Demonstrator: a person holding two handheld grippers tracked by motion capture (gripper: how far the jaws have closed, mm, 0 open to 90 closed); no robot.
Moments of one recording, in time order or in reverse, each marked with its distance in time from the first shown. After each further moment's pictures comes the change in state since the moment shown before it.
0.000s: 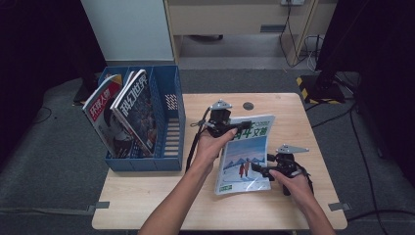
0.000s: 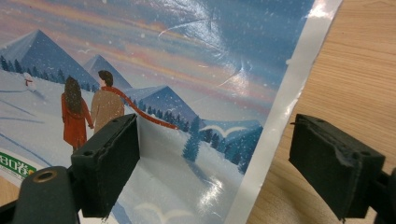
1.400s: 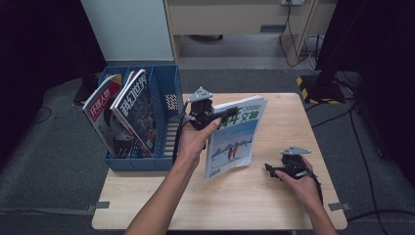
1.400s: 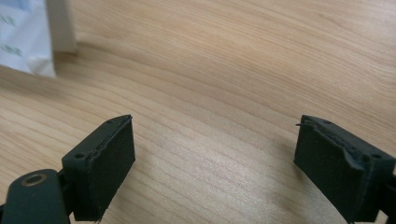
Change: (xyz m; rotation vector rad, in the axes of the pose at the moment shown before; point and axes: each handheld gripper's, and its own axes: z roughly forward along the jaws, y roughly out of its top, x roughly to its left) left arm 0.001 0.027 -0.062 -0.149 0.047 0.050; right arm -0.023 -0.013 -0.009 0.153 -0.378 -0.092
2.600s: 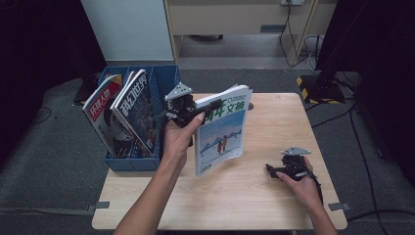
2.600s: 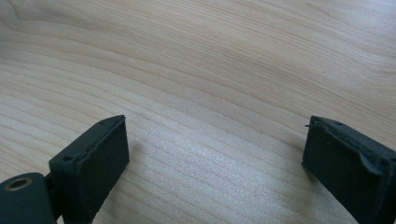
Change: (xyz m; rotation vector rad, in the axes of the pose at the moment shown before) left arm 0.011 0.013 -0.041 -0.085 0.065 -0.016; right arm -0.003 -0.003 0.002 0.011 -0.030 0.014
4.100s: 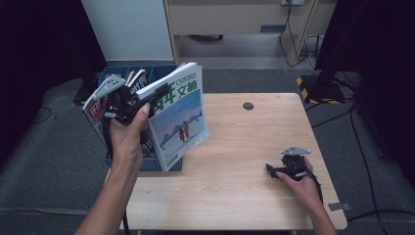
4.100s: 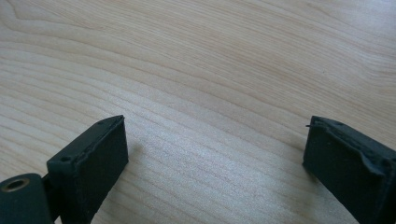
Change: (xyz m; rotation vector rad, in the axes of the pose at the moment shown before) left arm 0.020 0.043 -0.127 -0.170 0.202 -0.006; right arm 0.000 0.000 0.001 -0.001 -0.002 -0.004
